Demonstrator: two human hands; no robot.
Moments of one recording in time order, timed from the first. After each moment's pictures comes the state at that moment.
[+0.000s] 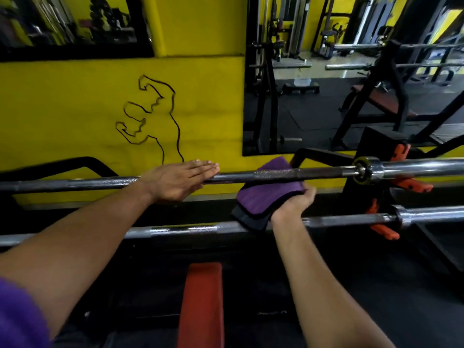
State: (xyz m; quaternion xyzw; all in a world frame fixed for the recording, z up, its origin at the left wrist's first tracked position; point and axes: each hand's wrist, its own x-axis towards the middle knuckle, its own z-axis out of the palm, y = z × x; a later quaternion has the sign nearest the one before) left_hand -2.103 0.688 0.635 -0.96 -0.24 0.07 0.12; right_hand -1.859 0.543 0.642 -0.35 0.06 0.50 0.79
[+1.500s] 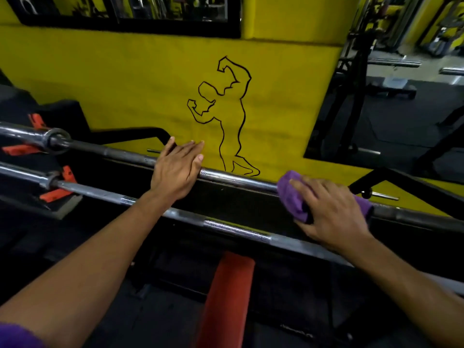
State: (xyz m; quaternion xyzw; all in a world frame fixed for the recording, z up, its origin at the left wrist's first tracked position) left_hand -2.227 0.685 0.597 -0.76 -0.59 -0.22 0.16; right_hand -1.856 0.611 0.620 -0.50 -0.84 -0.16 0.11
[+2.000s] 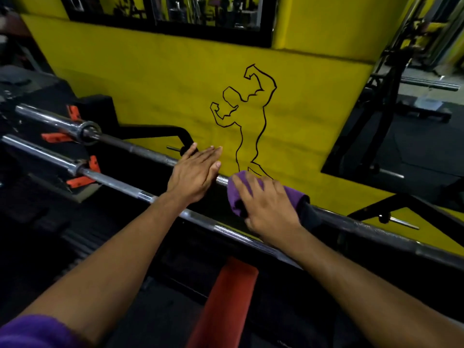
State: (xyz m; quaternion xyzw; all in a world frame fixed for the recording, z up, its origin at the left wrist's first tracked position) left_hand -2.229 0.682 0.600 -0.76 -0.60 -0.22 0.15; right_hand -1.992 0.637 0.627 -0.42 -0.89 -0.16 0.02
